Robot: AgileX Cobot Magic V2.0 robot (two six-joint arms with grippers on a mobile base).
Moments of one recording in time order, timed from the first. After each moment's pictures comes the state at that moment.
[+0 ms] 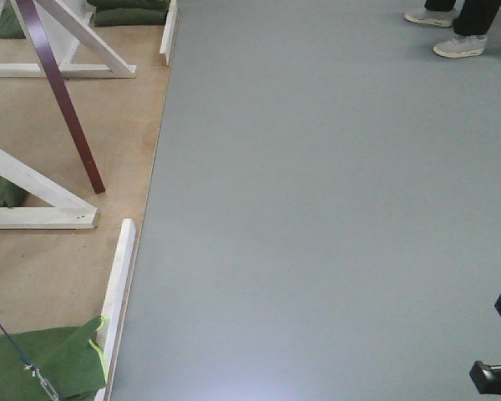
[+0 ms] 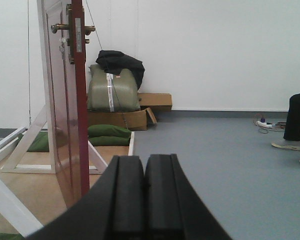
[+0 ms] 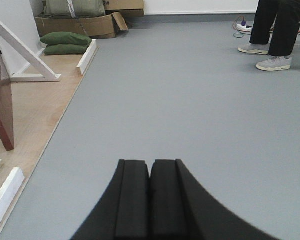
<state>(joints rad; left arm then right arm) 0.00 -0.01 0.03 -0.10 0.00 0.00 0.03 -0.01 0.03 0.07 0.37 -0.05</state>
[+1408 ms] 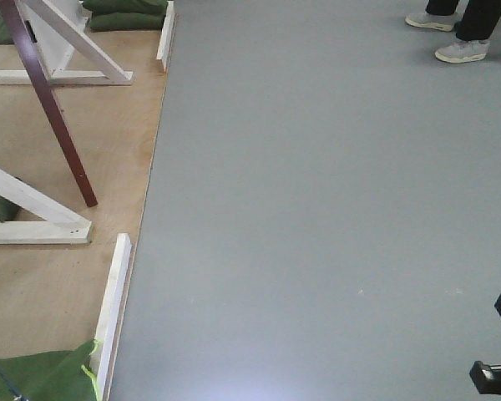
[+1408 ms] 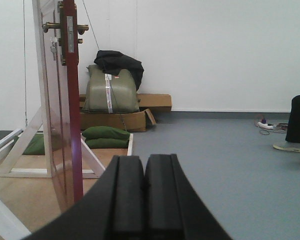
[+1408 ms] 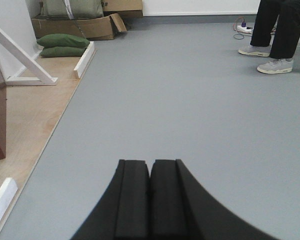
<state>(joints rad) 0.00 -0.01 0.03 -0.10 0.00 0.00 0.03 -0.01 0.03 0.07 0.37 -0.05</state>
